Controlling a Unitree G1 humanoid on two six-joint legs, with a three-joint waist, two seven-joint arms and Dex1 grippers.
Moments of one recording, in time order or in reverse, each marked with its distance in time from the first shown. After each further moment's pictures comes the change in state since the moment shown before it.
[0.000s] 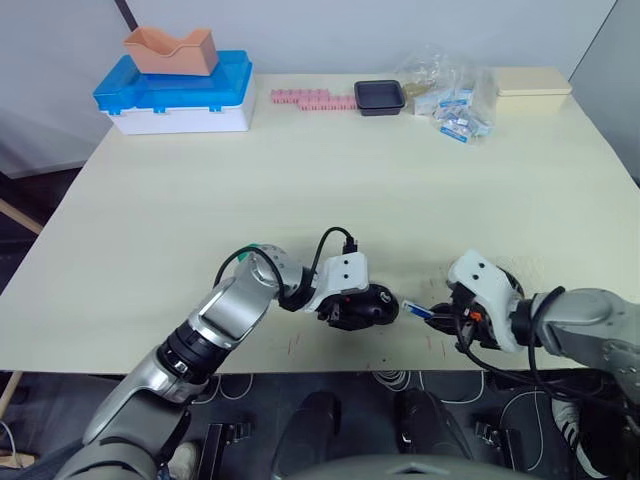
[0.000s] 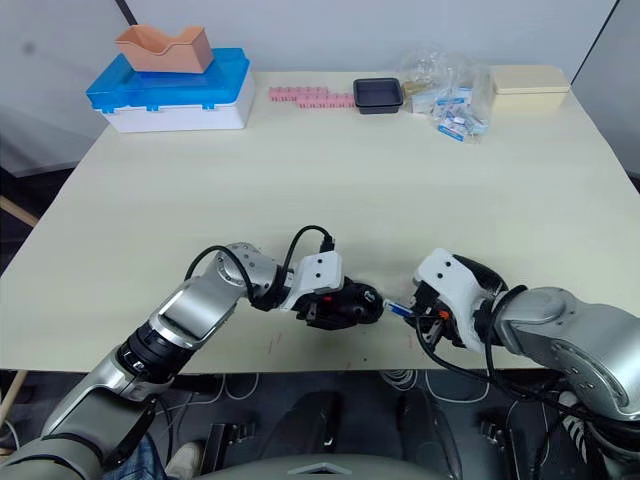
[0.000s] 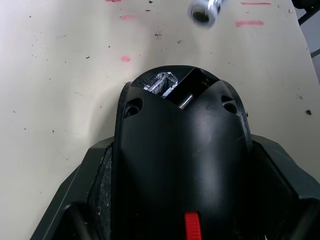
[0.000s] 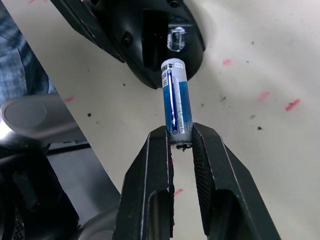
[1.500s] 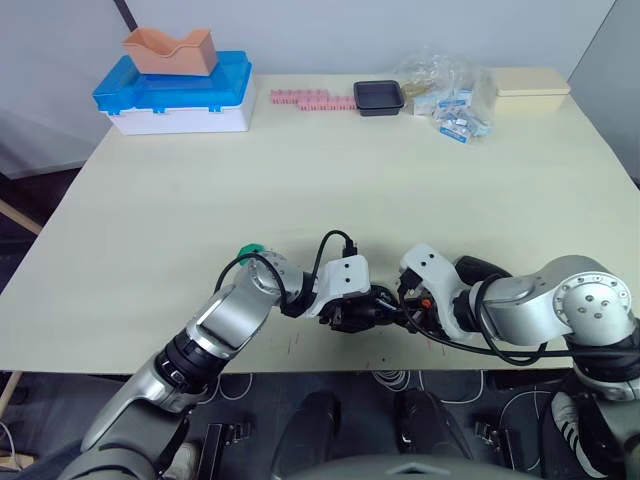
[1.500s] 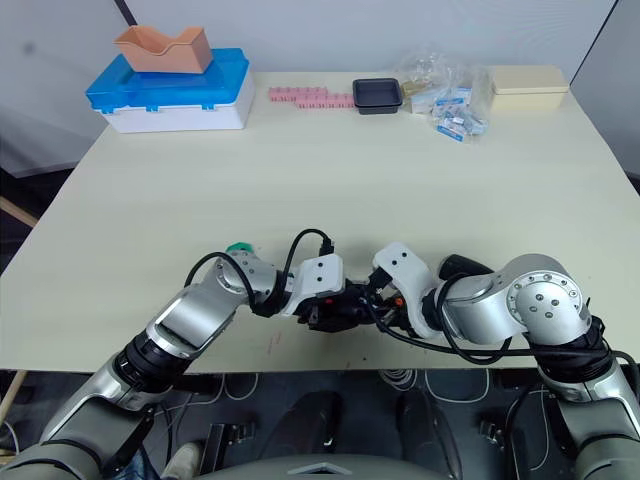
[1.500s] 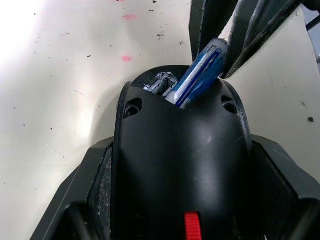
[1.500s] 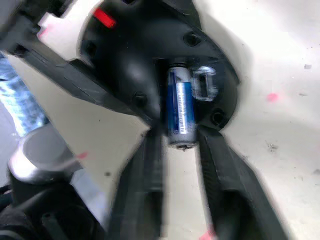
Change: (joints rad) left arm 0.035 -0.002 -0.005 -0.073 0.001 0.061 0.059; right arm -0.200 0.066 0.231 0.397 0.860 -0.122 -0.939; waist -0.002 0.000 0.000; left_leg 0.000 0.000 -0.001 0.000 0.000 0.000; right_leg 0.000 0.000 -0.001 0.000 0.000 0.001
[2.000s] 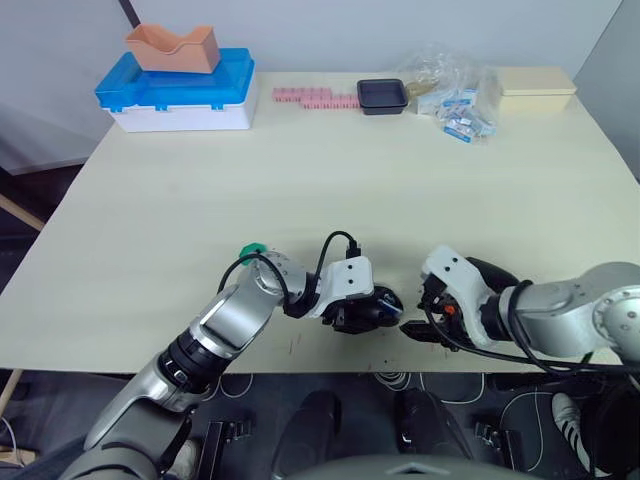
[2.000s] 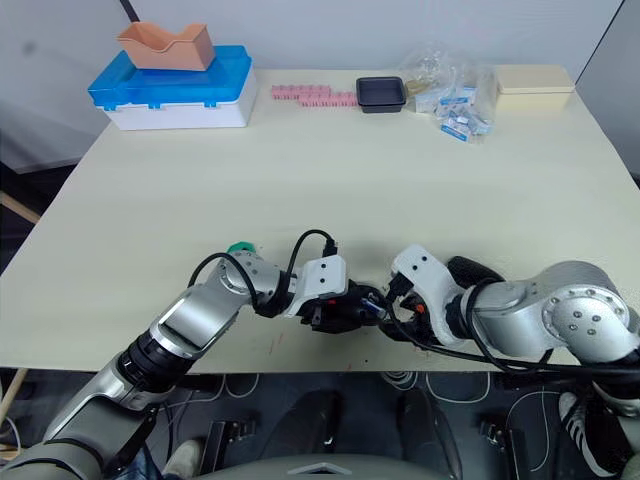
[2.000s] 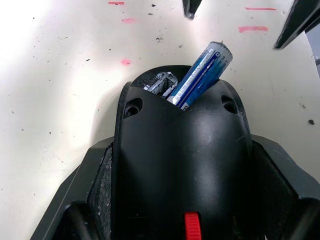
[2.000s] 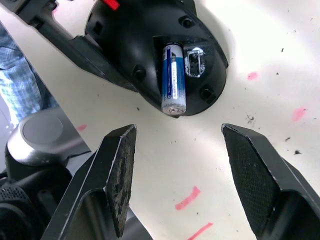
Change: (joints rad) left arm -0.007 -0.011 -0.004 0.008 -0.001 -0.016 -0.001; right arm 0.093 -0.269 -0.016 -0.182 -0.121 -0.190 0.268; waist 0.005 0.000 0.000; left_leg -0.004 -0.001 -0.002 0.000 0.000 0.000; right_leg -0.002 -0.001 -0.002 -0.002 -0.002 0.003
